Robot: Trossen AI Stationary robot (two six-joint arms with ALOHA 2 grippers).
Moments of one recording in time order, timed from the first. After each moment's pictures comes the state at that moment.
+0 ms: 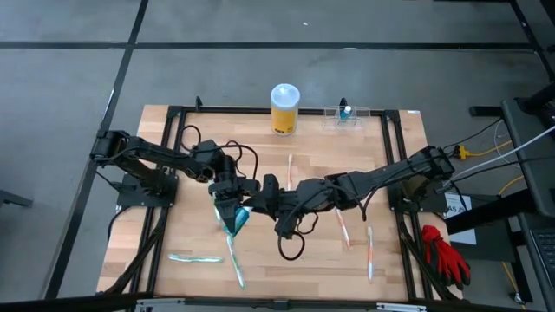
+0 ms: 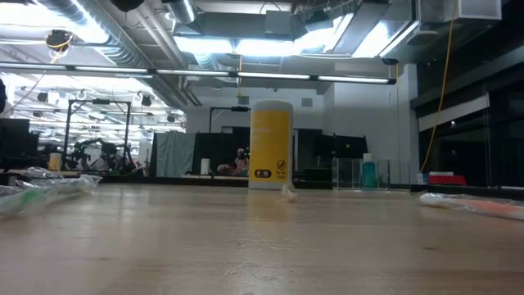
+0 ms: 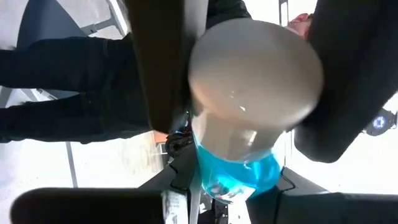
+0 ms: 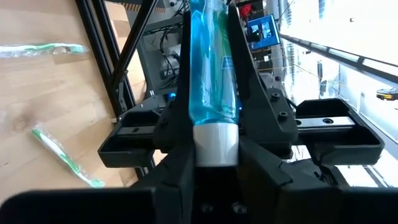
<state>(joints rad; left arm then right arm) -0.04 1.45 0.88 1.04 1.24 -1.91 0.36 1.79 1.65 -0.09 0.27 -1.26</state>
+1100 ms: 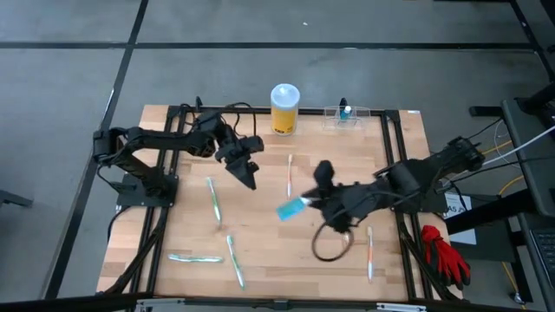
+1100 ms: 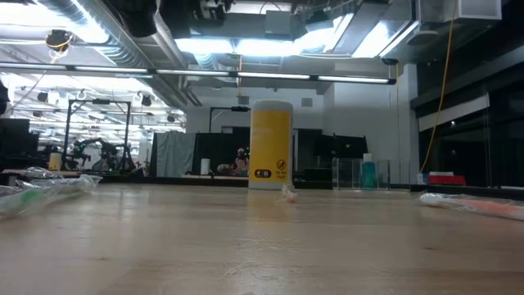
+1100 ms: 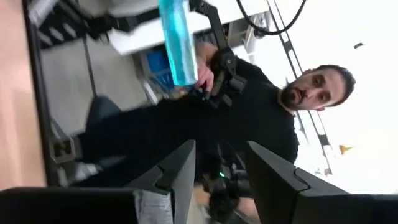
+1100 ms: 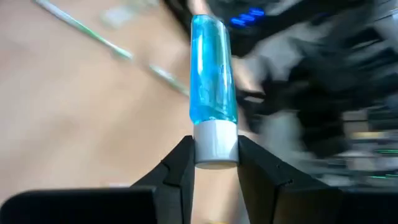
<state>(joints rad) 0.29 1.45 0.87 1.00 1.31 -1.64 0.50 1.49 1.65 -0.85 0.45 -0.59</state>
